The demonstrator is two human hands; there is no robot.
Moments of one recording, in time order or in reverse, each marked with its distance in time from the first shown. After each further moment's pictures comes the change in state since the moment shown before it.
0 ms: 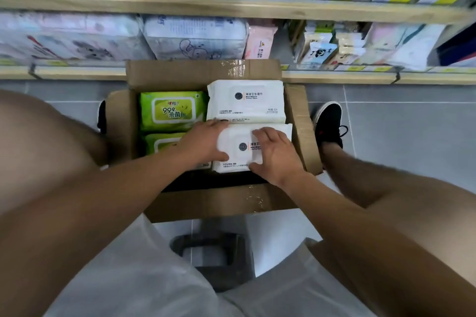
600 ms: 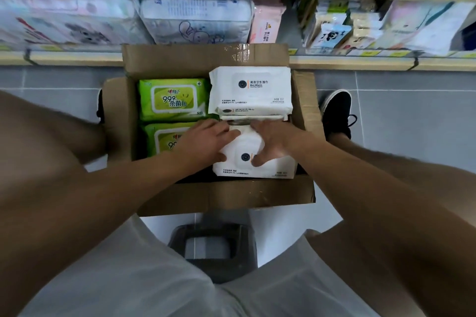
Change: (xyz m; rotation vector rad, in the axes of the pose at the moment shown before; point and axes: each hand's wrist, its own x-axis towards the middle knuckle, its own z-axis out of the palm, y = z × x) left_hand -0.025 -0.007 0.012 0.278 0.238 0.343; right_hand 0.057 0.006 -0.015 -0.068 -0.488 -0.018
